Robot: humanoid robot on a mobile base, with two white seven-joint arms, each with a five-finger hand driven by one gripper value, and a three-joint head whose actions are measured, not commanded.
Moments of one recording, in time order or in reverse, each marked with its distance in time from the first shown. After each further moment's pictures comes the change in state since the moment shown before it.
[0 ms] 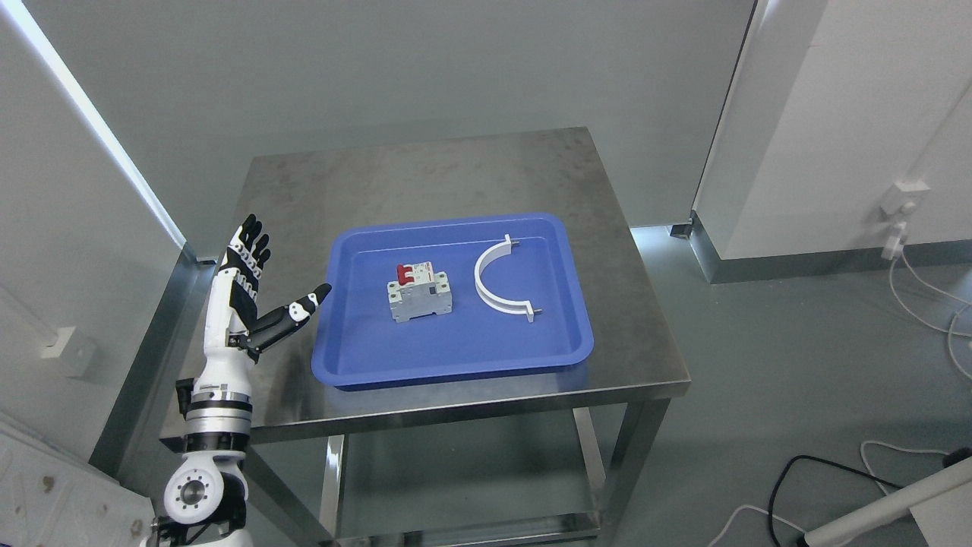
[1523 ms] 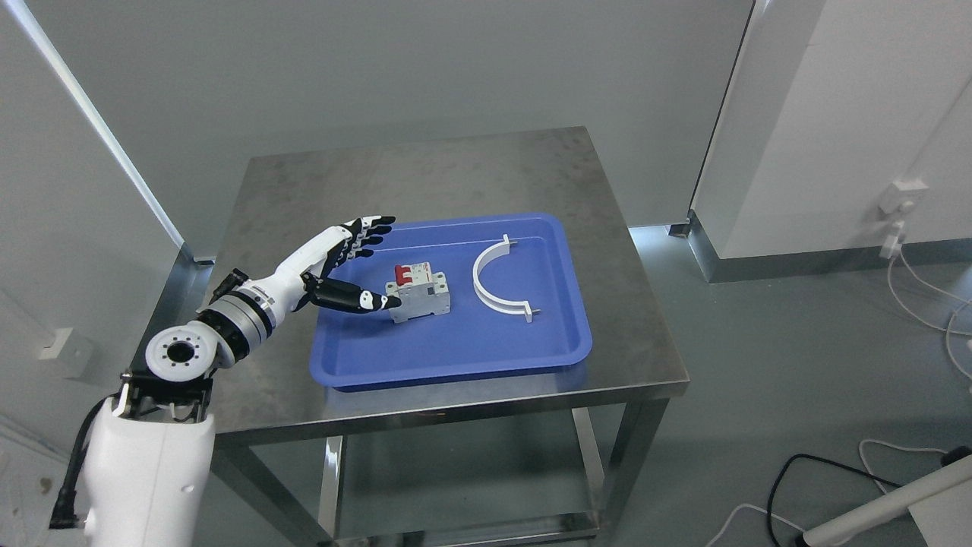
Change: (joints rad) left arm -0.309 0.203 -0.237 0.038 -0.283 0.452 -0.566; right arm 0.000 0.000 0.000 0.000 0.000 0.000 0.000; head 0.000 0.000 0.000
